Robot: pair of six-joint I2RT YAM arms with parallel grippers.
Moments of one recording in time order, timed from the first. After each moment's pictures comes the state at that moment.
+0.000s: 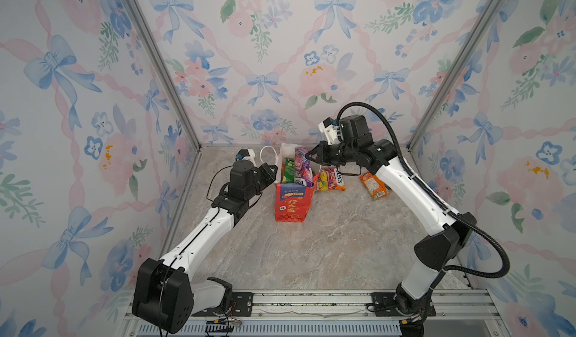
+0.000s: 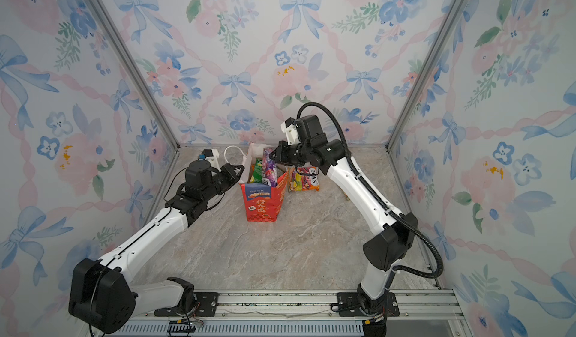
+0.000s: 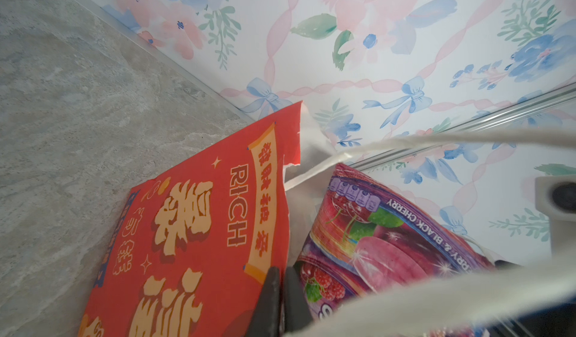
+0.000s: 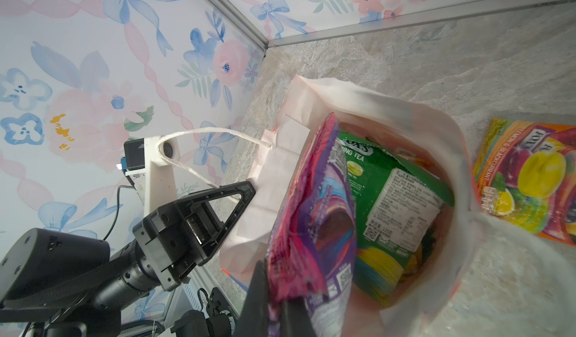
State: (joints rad) left arm -0.35 1.25 0.93 0.03 0.17 -0.92; right arm 0.58 1.77 1.96 -0.80 -0.41 0.58
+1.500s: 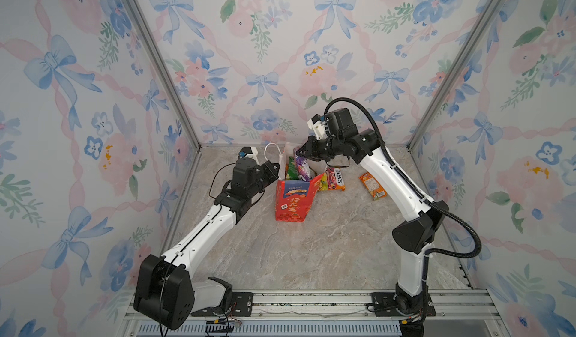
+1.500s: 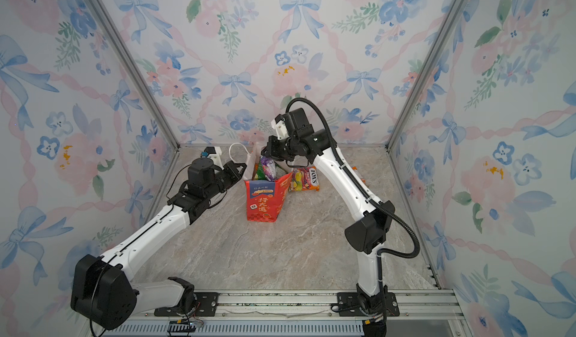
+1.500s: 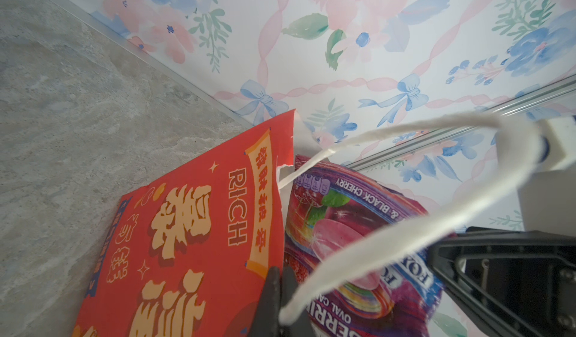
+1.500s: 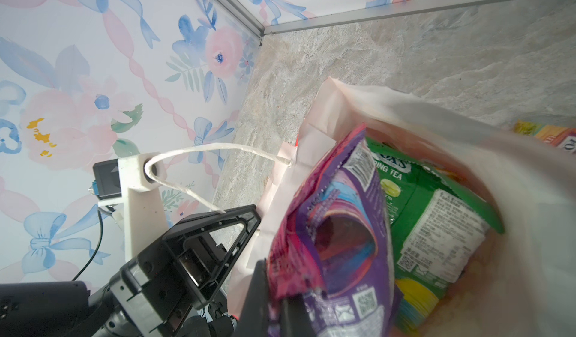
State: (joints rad) left arm -0.37 1.28 0.96 0.03 0.15 -0.90; right arm 0.61 1.99 2.27 -0.95 -0.41 0.58
